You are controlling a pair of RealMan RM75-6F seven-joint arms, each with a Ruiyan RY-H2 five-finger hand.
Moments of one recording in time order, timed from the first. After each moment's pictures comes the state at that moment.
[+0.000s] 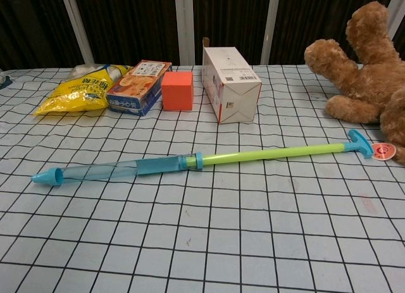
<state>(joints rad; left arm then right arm) 0.00 -1.03 0.02 -1.65 1.54 1.53 0.01 0.06 -1.12 0.02 -1.66 -1.56 1.48 -0.04</state>
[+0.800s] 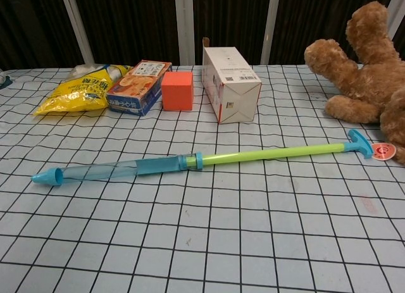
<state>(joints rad) 0.00 -1.02 0.02 -1.65 1.55 1.52 0.00 0.08 -1.11 0.03 -1.66 -1.57 1.47 -0.01</state>
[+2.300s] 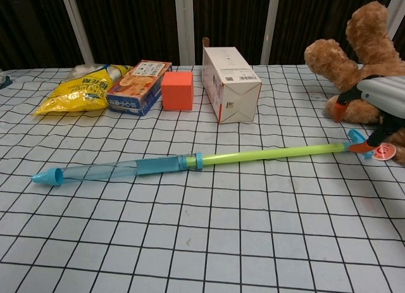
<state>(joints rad) -0.01 -1.03 0.03 -1.65 1.57 1.52 0.01 0.49 -1.51 0.23 -1.41 -1.24 1.06 -0.41</state>
